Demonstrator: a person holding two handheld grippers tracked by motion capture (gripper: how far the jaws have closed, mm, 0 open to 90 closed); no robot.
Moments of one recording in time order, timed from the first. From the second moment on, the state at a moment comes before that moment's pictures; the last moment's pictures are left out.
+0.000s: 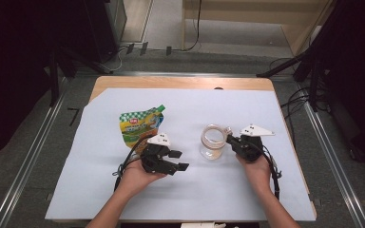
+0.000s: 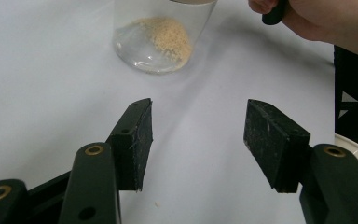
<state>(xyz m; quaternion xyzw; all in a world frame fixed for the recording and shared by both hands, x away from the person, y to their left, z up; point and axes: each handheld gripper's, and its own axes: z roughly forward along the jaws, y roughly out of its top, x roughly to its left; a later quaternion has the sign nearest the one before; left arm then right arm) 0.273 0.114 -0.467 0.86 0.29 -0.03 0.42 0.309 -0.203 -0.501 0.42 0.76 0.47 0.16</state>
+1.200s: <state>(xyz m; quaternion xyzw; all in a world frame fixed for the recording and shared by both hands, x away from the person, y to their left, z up) 0.300 0.087 -0.455 0.87 0.26 -0.08 0.42 0.309 -0.224 -0.485 0.38 0.82 0.42 0.12</state>
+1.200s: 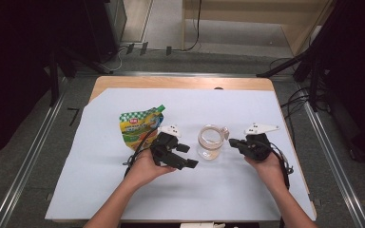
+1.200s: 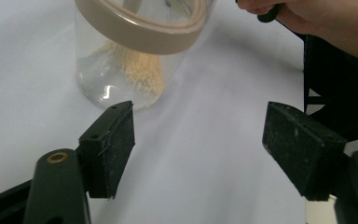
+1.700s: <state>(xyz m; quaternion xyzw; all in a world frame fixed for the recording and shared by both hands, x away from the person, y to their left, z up) 0.332 0.064 -0.452 0.87 0.27 -0.05 0.40 0.344 -0.232 -0.497 0.42 0.79 0.43 0.10</state>
